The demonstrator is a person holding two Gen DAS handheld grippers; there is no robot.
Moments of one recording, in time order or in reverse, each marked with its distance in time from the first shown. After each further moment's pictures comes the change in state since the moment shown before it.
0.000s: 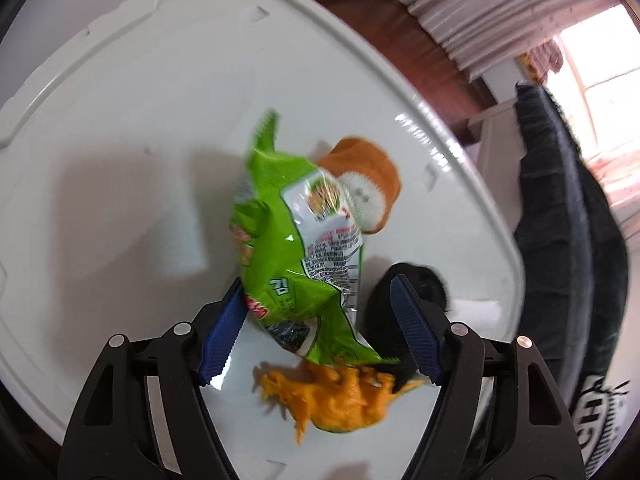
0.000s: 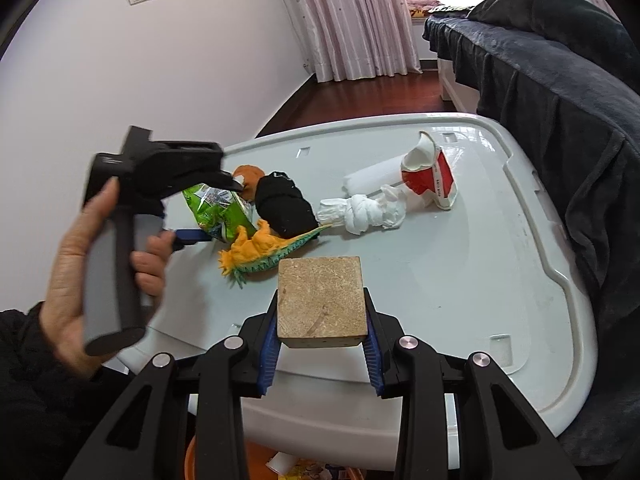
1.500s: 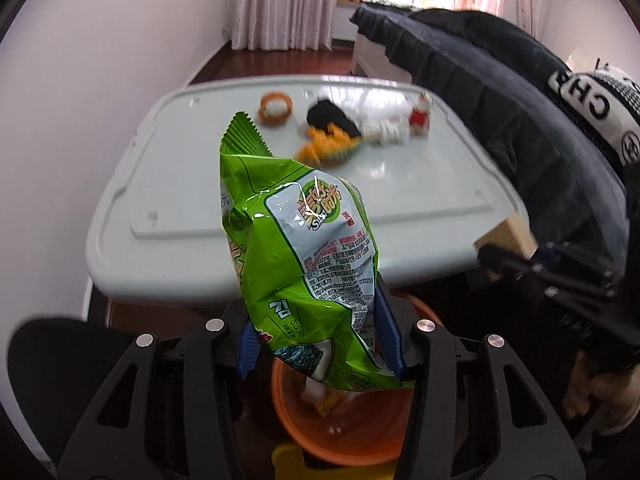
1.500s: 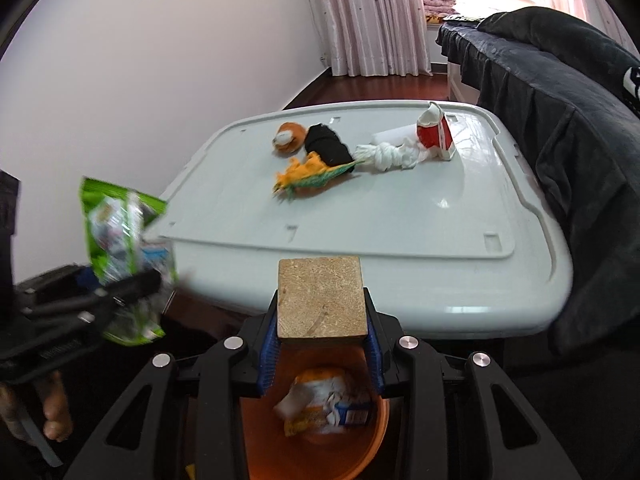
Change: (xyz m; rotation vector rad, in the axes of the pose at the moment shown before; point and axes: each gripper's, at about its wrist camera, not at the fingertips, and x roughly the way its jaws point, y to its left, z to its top) left arm -0.167 0.074 -0.224 0.803 -0.183 0.037; right arm -0.083 0.048 -0.095 -0.077 0.020 -0.005
